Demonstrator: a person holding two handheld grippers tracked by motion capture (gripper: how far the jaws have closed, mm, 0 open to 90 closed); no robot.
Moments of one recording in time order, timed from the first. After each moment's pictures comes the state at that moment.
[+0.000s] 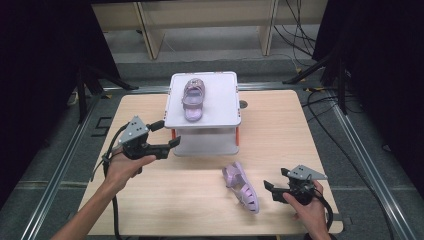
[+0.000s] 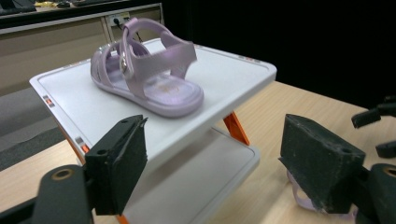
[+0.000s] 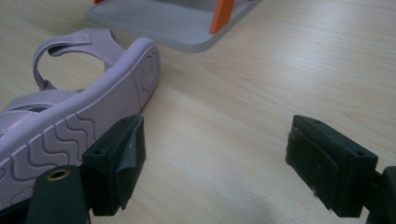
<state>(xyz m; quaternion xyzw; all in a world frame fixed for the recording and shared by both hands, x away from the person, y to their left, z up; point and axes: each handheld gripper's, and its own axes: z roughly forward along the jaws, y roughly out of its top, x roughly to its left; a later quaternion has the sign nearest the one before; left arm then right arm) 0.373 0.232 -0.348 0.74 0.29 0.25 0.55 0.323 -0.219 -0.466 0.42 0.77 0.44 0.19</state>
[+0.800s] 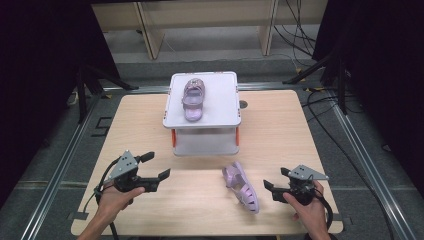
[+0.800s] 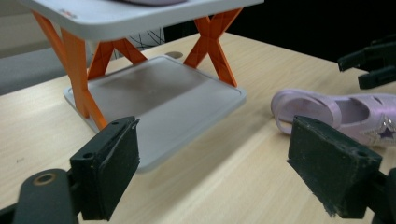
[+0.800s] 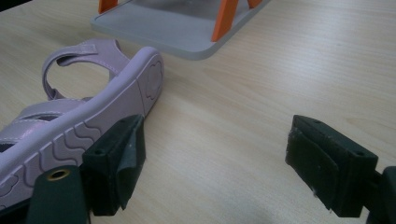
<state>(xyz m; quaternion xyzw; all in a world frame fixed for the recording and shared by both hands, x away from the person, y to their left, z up) 0.324 0.266 -0.418 0.75 0.31 0.22 0.54 0.323 -0.220 -0.465 0.41 0.77 0.46 0.19</state>
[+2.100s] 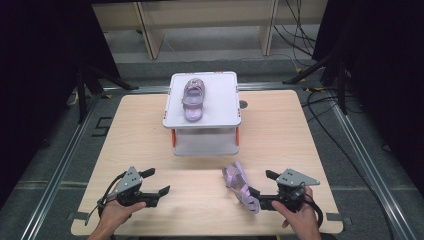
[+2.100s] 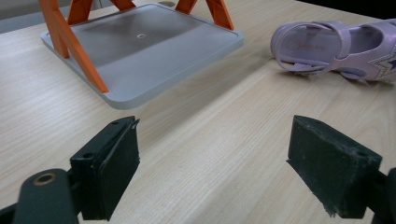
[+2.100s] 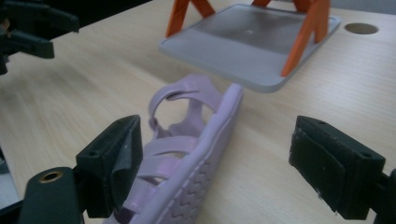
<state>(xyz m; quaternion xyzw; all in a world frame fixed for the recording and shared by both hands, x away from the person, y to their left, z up) 0.312 0.272 -0.464 0.78 0.32 0.20 0.50 0.298 -0.178 -0.439 0.36 0.78 0.50 0.15</state>
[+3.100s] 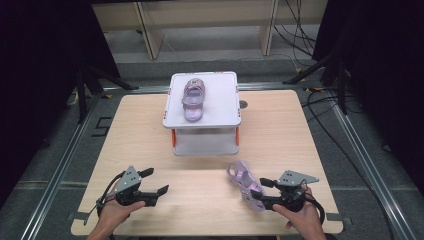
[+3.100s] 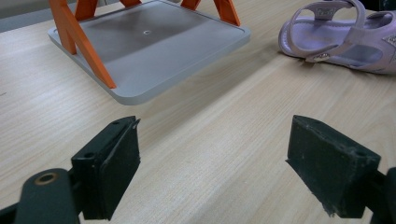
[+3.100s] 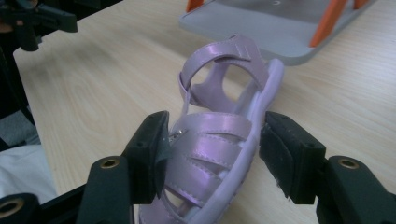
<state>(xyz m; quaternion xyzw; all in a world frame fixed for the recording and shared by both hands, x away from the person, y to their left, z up) 0.314 0.274 -0.464 0.77 0.33 0.20 0.51 0.306 -0.193 -0.454 0.35 0.79 0.49 0.09</state>
